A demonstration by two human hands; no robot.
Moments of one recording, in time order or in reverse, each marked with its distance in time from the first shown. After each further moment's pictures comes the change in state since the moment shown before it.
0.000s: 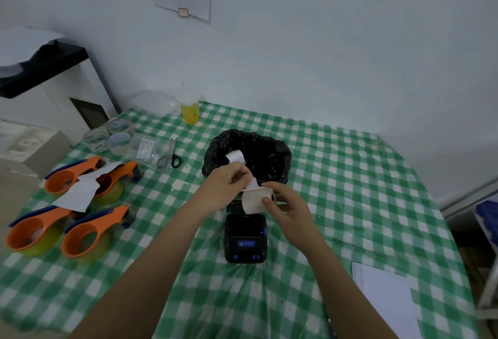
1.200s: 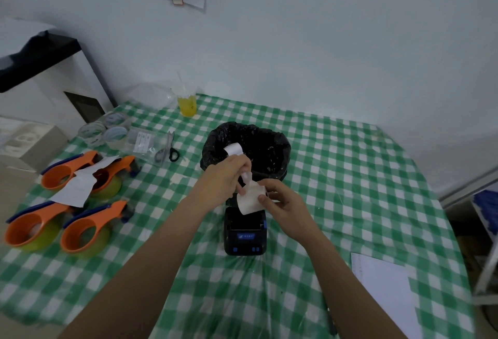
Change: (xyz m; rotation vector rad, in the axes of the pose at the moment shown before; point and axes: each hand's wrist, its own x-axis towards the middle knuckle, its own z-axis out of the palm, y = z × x) left_hand 0.007 -0.015 0.007 0.287 -0.024 0.109; right_hand 0.003 0.006 0.003 0.113 -0.119 0.045
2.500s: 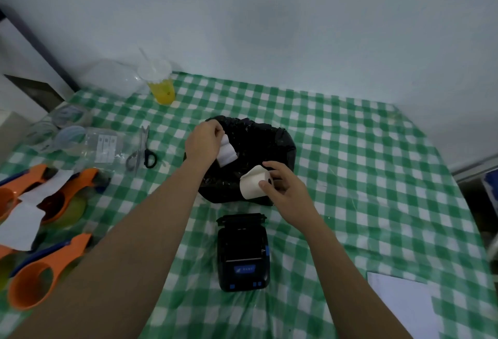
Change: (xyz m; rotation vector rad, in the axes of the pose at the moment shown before) left_hand 0.187 -0.110 0.023 0.066 0.261 -0.356; right_hand 0.116 0.055 -0.026 -0.043 0.139 0.224
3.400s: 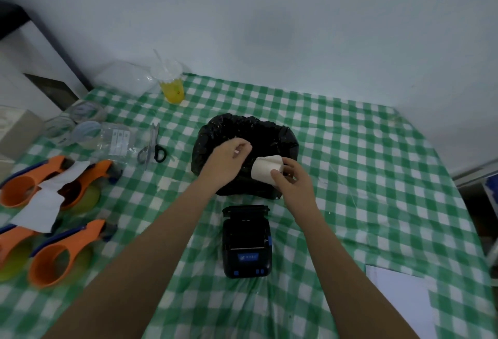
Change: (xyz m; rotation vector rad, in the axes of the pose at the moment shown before) left_hand -0.077 0.024 -0.021 -0.288 -0.302 0.061; right_hand -0.011 -0.006 0.009 0.233 0.231 0.136
